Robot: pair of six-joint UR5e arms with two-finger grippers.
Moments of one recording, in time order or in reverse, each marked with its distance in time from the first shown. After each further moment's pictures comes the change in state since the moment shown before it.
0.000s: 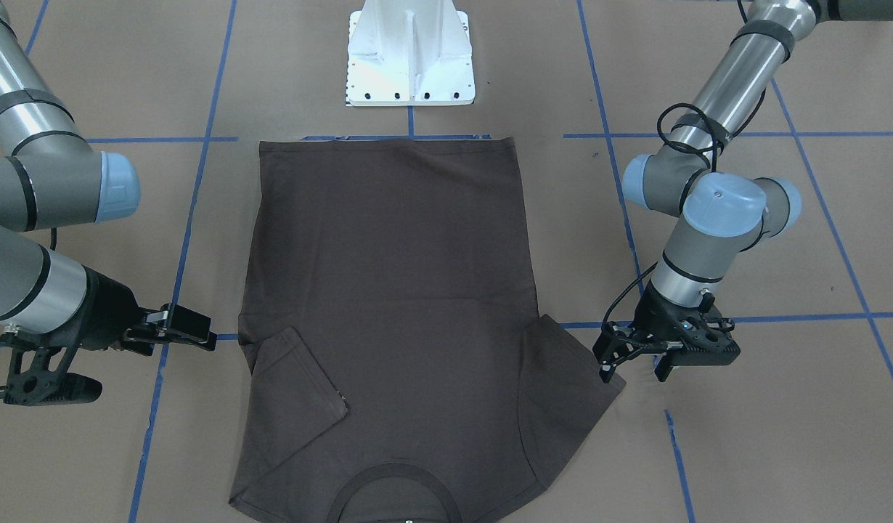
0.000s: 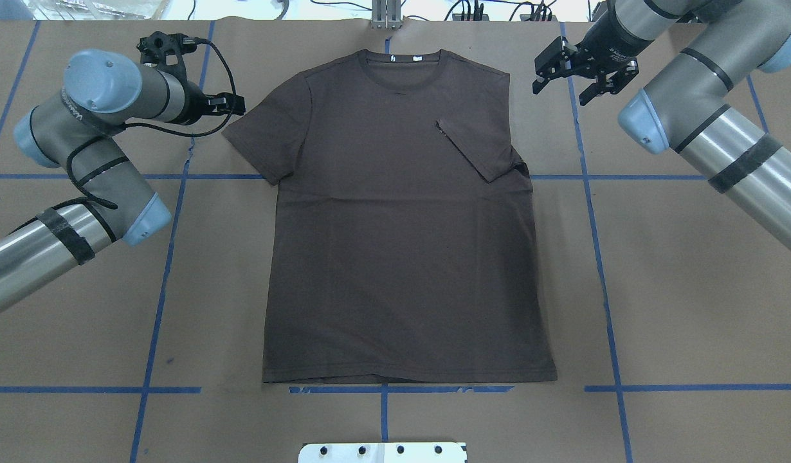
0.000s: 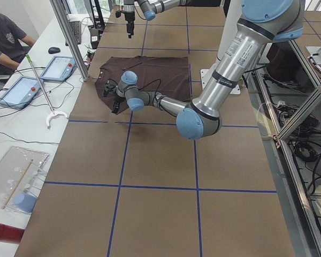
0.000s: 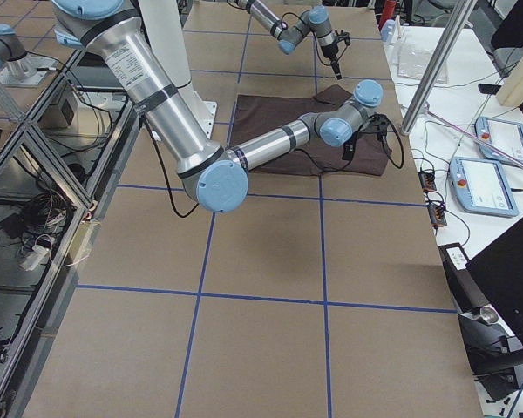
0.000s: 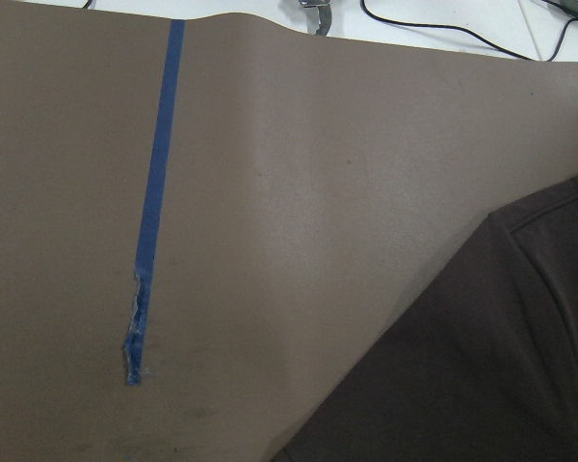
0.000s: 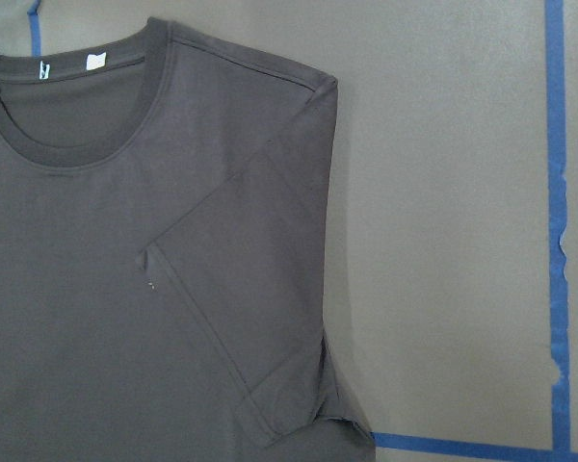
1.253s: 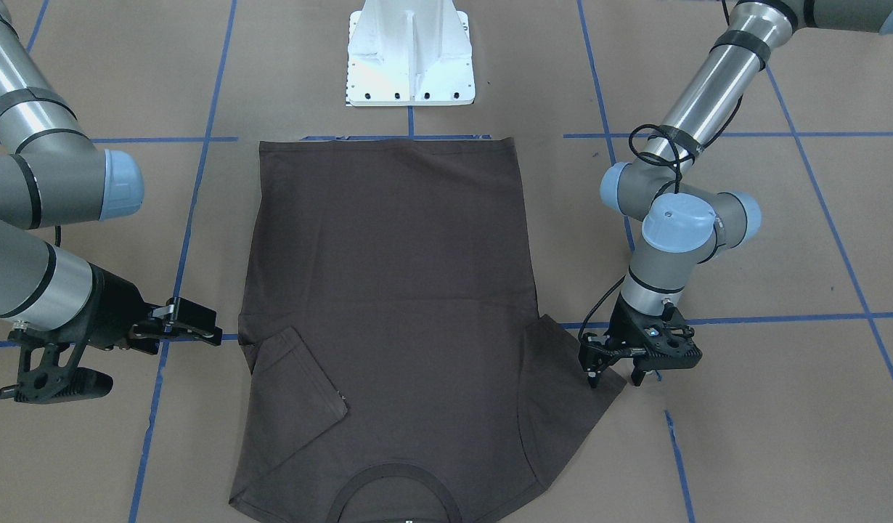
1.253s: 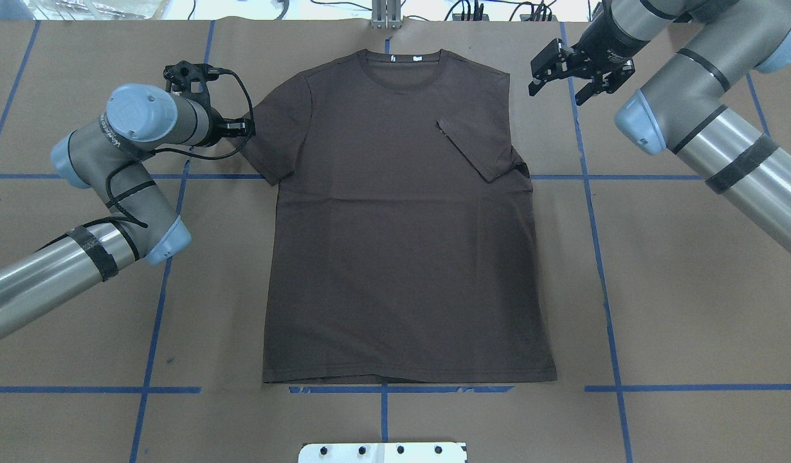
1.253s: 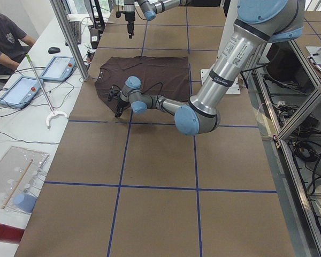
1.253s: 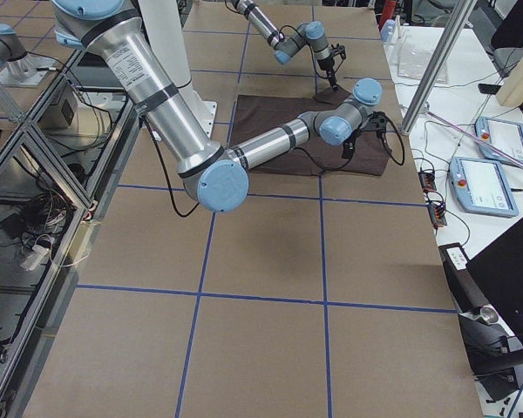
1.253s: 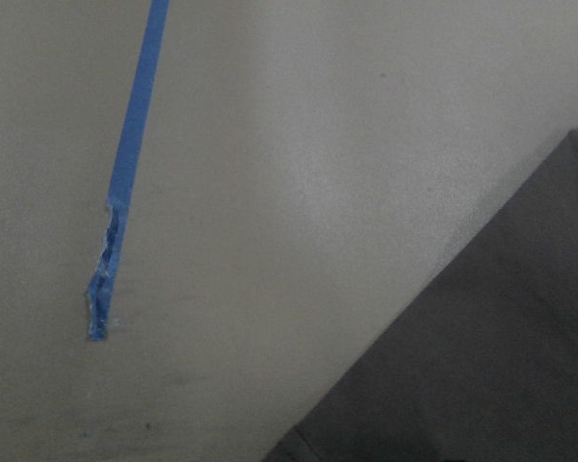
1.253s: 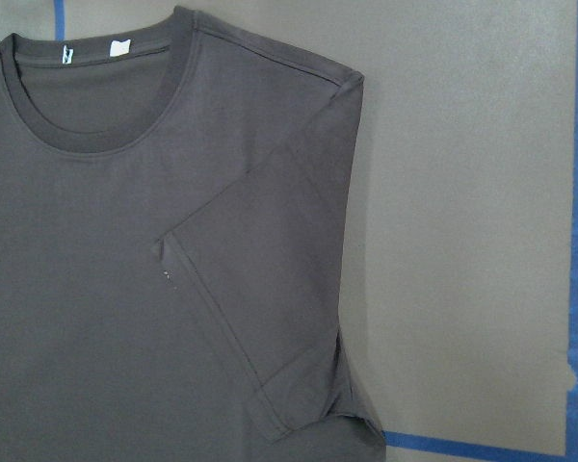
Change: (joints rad) left arm 0.060 -0.025 0.081 -0.014 0.064 0.003; right arm -0.006 0.008 0.005 -0.004 0.002 -0.029
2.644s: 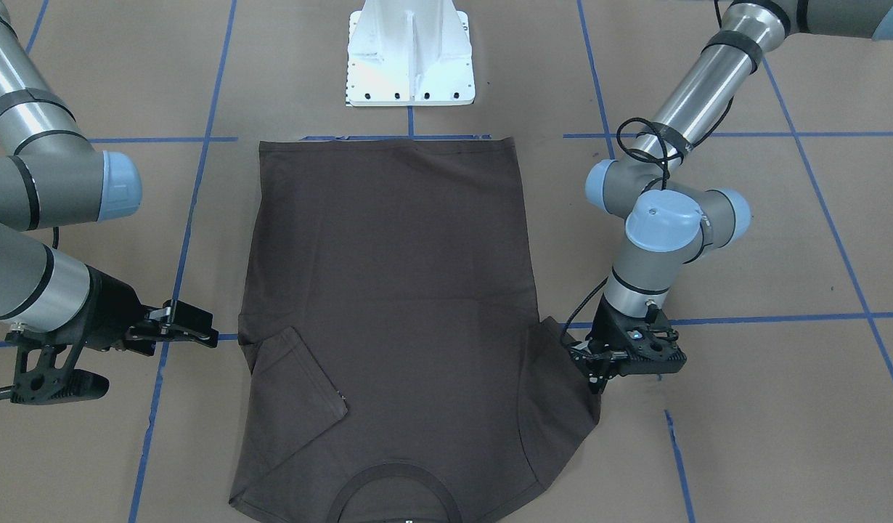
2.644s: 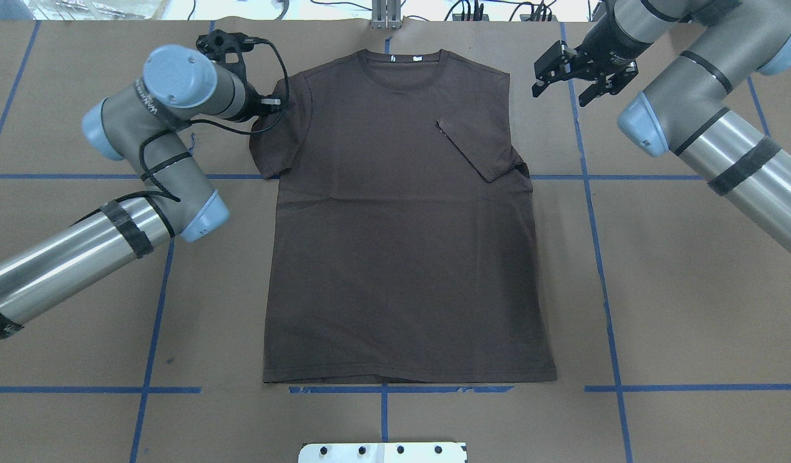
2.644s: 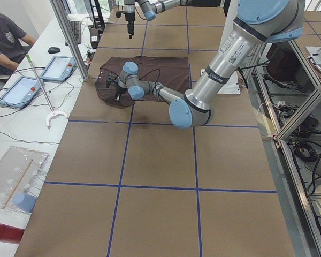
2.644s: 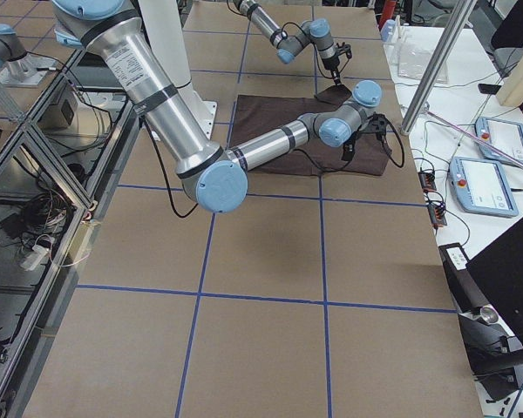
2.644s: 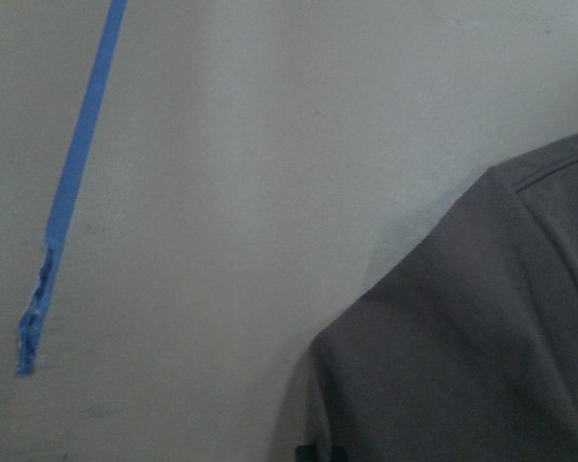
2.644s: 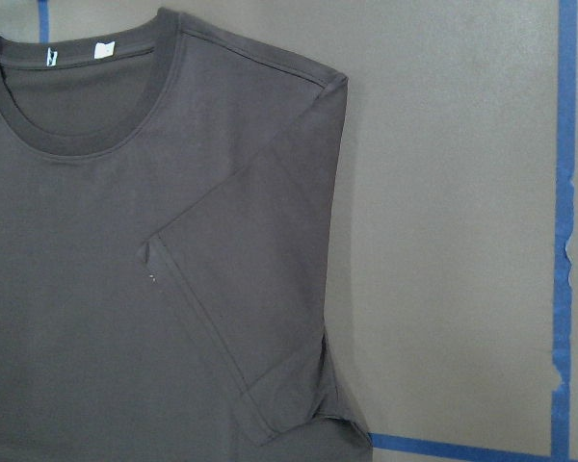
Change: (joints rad) left arm -0.006 -0.134 -0.049 0.181 -0.013 -0.023; right arm 0.001 -0.010 0.002 0.000 -0.010 0.000
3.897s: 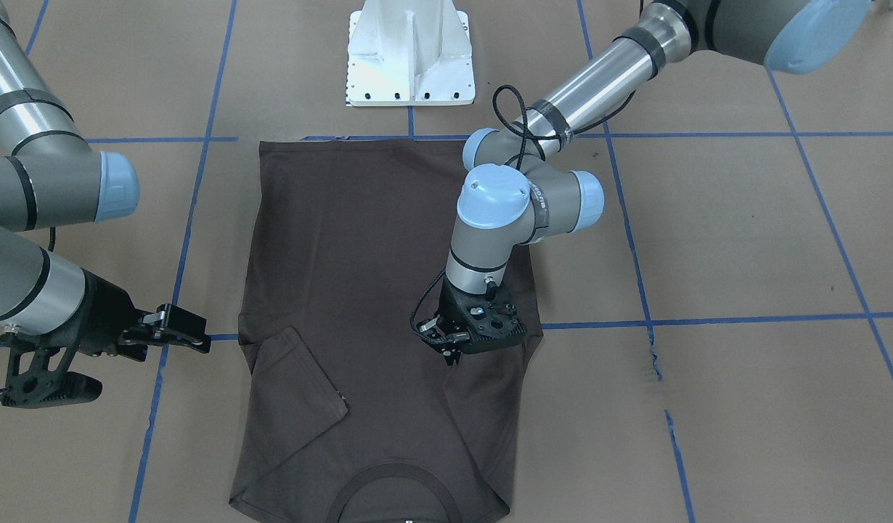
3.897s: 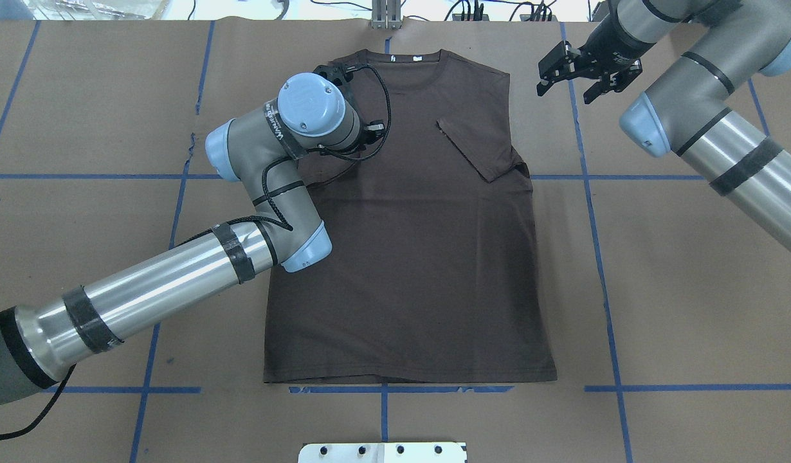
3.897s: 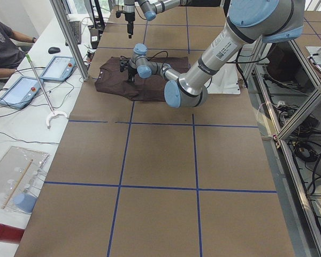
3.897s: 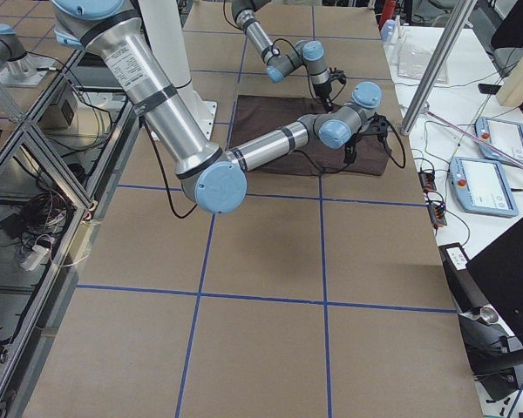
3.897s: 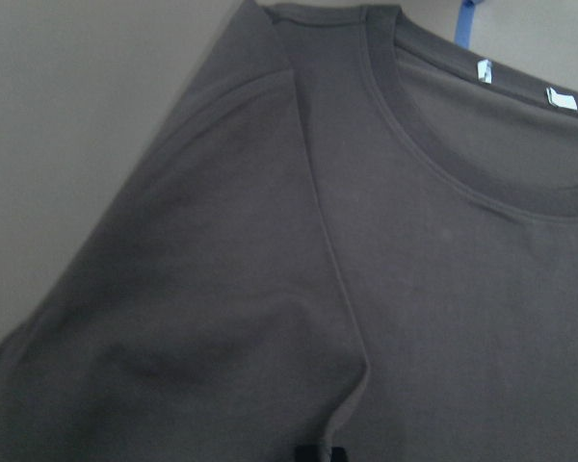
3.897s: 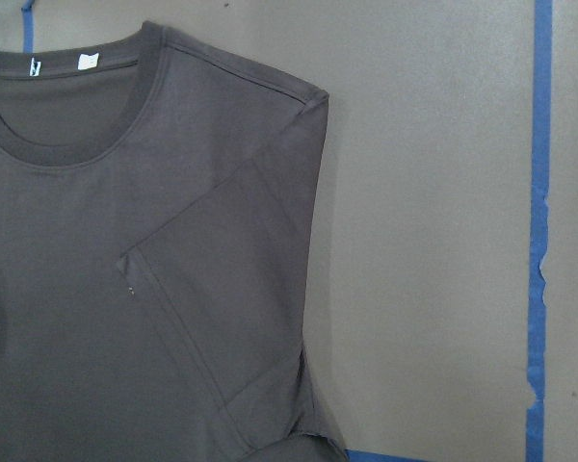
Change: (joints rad) left arm 0.155 -0.210 0.135 0.037 0.011 -0.325; right arm 0.003 -0.004 -0.005 0.000 -0.030 -0.022
